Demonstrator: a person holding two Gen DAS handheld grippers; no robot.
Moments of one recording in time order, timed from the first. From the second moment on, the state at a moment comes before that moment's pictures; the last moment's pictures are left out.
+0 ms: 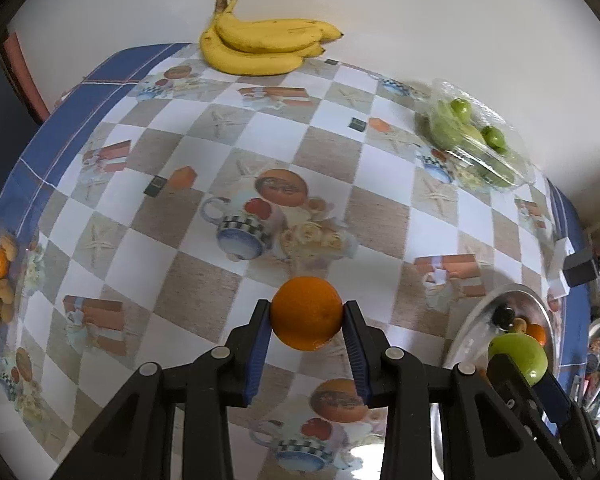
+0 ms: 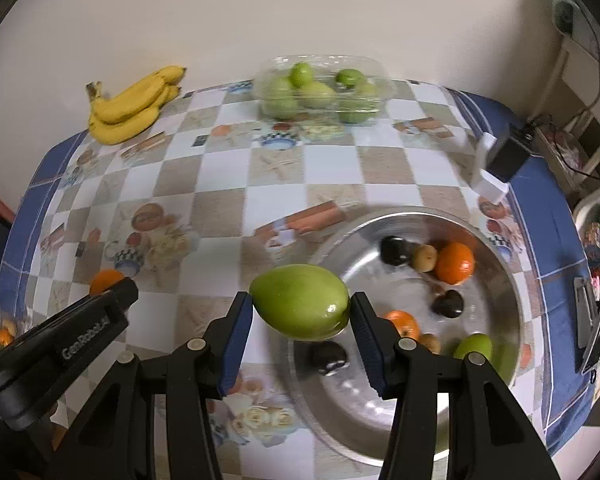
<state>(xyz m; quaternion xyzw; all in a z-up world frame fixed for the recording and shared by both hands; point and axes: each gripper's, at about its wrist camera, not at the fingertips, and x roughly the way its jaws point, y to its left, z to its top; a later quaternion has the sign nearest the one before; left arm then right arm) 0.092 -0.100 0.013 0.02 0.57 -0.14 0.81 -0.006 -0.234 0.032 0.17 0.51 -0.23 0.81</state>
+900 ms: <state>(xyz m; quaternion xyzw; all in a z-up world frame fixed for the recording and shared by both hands) 0.043 -0.199 0.019 0.07 0.56 -0.24 0.79 -0.057 -0.321 0.030 0.21 0.50 -0.30 0.78</state>
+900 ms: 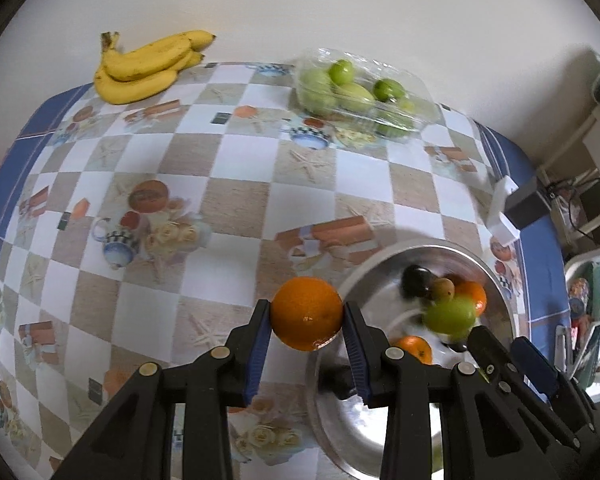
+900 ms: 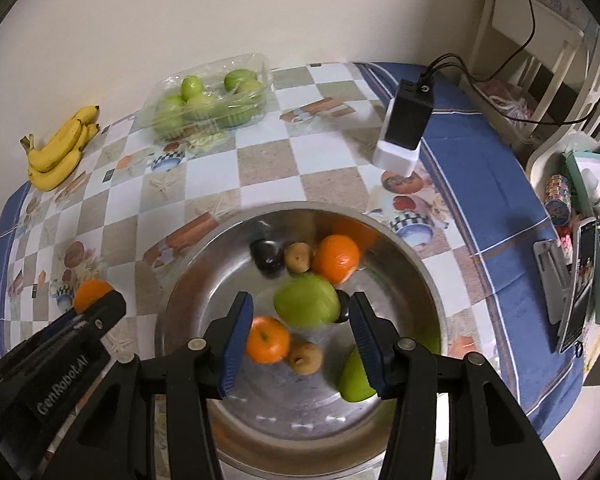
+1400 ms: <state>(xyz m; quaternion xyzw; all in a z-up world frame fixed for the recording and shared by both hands) 0.036 -0.217 -0.006 0.08 0.59 -0.26 0.76 -0.077 -0.347 0.014 0.26 0.51 -0.32 0.76</state>
